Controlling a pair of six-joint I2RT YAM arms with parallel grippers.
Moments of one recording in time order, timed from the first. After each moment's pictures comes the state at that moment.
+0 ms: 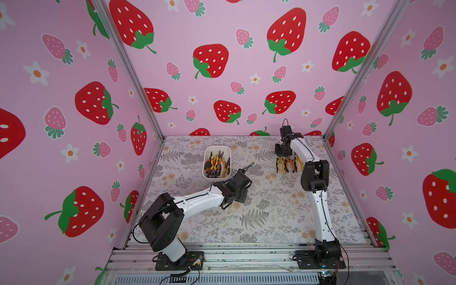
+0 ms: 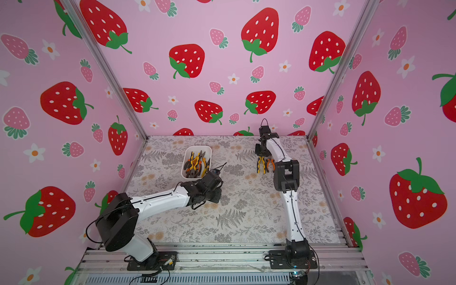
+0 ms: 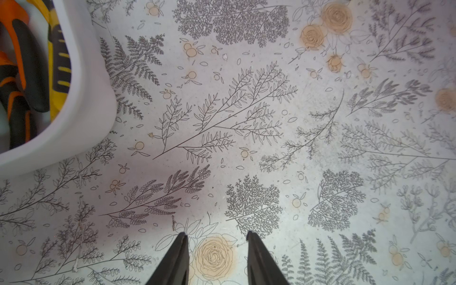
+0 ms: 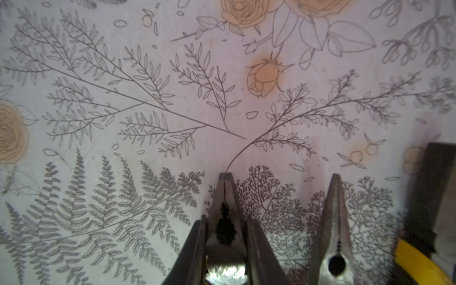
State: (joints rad) left arm -0.81 1.60 1.01 -0.41 -0.18 -0.42; right arm 0.20 2.63 2.45 -1.00 0.06 0.28
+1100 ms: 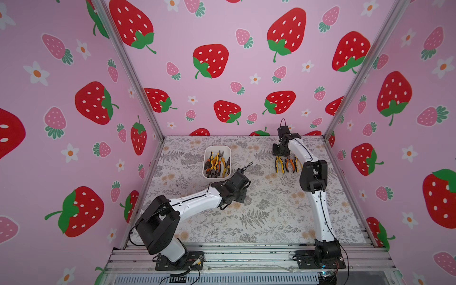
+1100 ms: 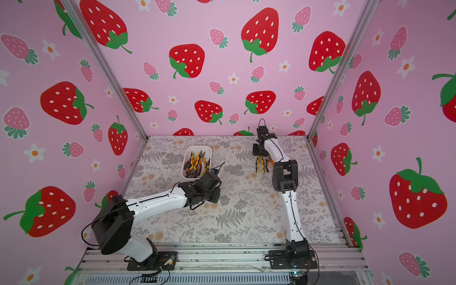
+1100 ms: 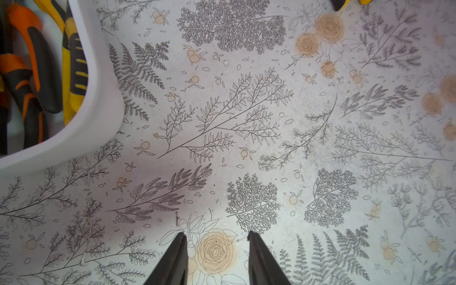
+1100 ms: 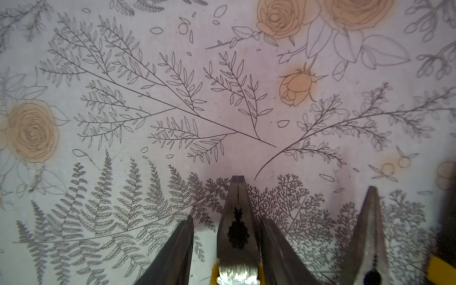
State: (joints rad) left arm -0.81 1.56 0.99 -0.41 -0.18 -0.42; right arm 0.23 2.61 2.42 -0.96 0.06 0.27
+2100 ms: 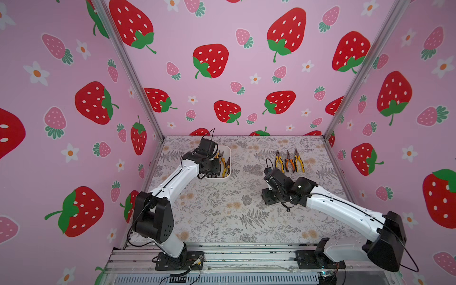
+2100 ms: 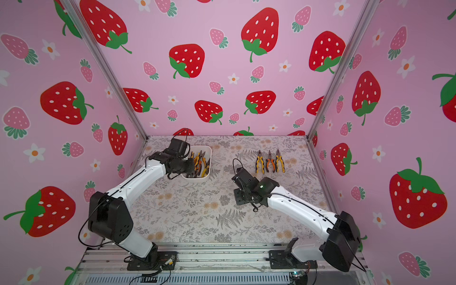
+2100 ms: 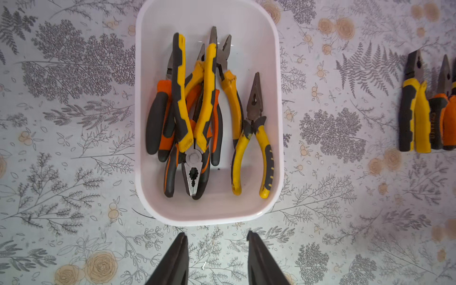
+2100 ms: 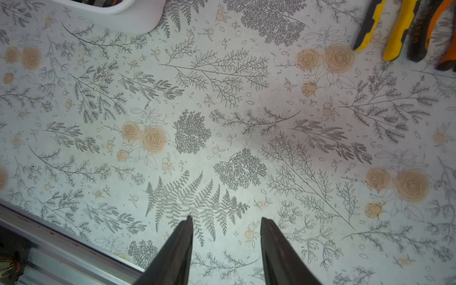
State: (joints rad) left arm -0.32 1.66 1.40 -0.77 -0.02 -0.32; right arm 0.88 1.26 1.07 -0.88 0.25 0.55
